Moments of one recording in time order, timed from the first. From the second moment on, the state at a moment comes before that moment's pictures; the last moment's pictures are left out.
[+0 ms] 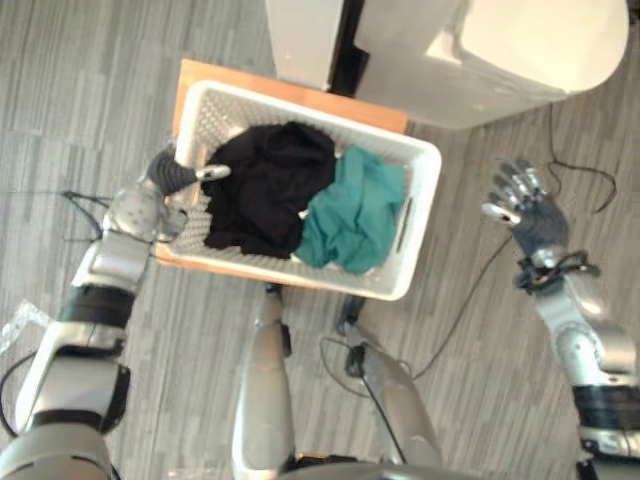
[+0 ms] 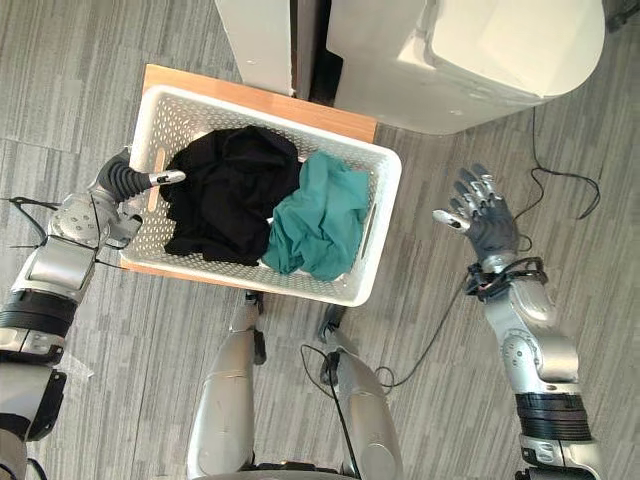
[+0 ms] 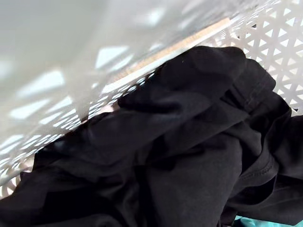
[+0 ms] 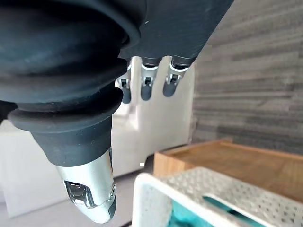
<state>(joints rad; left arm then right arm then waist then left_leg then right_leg) -0.66 0.75 -0.12 0.48 0.03 0.10 -0.08 -0.18 -0.56 -0.18 -0.06 0.72 0.13 0.03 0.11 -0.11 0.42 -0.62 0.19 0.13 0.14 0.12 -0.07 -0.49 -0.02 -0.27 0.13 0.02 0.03</state>
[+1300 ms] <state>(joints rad) -0.69 0.69 -0.05 0.41 0.05 0.09 0.01 -0.52 -0.46 0.23 0.32 0.70 0.20 0.09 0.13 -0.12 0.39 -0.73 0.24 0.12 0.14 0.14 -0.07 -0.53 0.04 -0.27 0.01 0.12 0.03</state>
